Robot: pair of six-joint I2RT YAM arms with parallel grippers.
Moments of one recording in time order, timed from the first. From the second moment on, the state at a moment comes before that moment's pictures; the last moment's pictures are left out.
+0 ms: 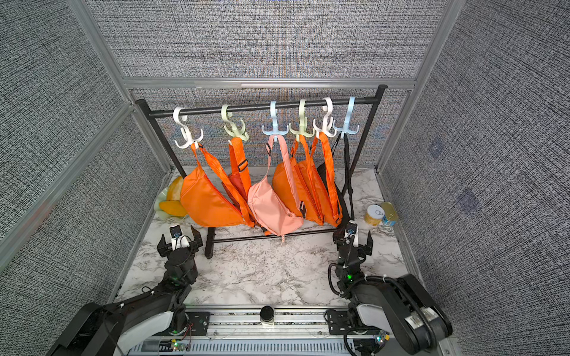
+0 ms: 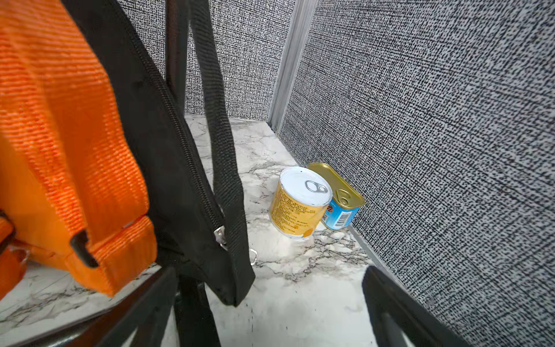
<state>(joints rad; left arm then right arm) -0.39 1.07 0.00 0.99 -0.84 0.07 0.33 1.31 0.02 1.14 0.79 -0.11</state>
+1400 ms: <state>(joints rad) -0.07 1.53 0.16 1.30 -0.28 0.05 0.03 1.55 0.30 0.98 0.36 0.04</state>
